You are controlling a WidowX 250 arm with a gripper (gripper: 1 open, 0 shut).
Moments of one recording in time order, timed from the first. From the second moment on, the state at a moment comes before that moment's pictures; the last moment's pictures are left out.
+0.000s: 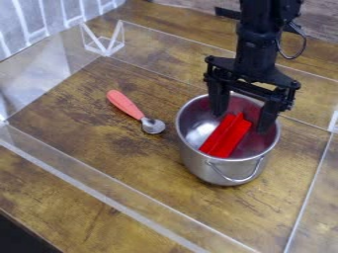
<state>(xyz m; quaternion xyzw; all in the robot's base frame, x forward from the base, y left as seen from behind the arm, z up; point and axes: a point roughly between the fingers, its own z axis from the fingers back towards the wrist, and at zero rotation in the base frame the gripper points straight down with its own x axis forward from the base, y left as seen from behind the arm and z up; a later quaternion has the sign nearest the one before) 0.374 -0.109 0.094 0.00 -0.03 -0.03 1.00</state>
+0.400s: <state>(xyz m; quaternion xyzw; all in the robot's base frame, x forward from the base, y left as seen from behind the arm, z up) 0.381 -0.094 0.089 0.00 -0.04 -0.03 1.00</state>
